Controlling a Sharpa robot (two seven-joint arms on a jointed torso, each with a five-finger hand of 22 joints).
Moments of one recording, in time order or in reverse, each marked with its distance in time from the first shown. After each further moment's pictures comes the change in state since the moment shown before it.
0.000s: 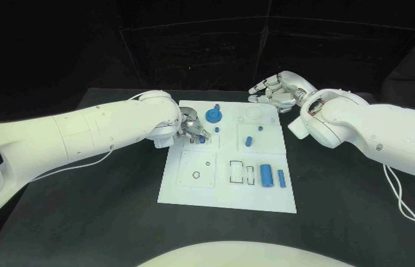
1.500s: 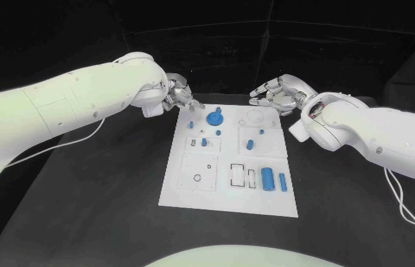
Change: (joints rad) left arm 0.114 -0.019 0.102 -0.098 0.027 0.091 0.008; left_hand 0.165 0.018 -0.424 0.063 -0.001 -0.099 0.052 -0.105 -0.075 -0.068 0.039 -0.067 -0.115 0.000 0.022 0.000 0.000 0.000 -0.019 0.019 -0.041 -0.060; right arm 0.000 0.008 0.000 -0.012 -0.001 0.001 -0.001; right_hand 0.000 0.000 -0.003 0.003 -0.007 0.000 0.000 0.004 0.000 -0.004 -0.004 -0.004 -0.007 0.000 0.000 -0.004 0.000 0.000 0.000 0.000 -0.004 0.000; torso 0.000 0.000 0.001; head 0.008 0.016
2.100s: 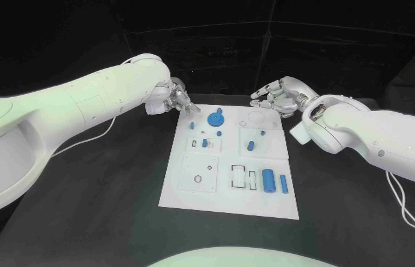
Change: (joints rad) left arm -0.027 0.141 -0.007 -0.281 -0.036 0.120 0.001; left_hand 0.015 0.015 -0.018 0.004 0.000 0.000 0.000 -0.012 -0.015 0.000 0.000 0.000 -0.003 0.000 0.000 0.000 0.000 0.000 0.000 0.006 0.000 0.006; right arm 0.000 0.005 0.000 0.000 0.000 0.000 0.000; right_hand 0.000 0.000 0.000 0.000 0.000 0.000 0.000 0.000 0.000 0.000 0.000 0.000 0.000 0.000 0.000 0.000 0.000 0.000 0.000 0.000 0.000 0.000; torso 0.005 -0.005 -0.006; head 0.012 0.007
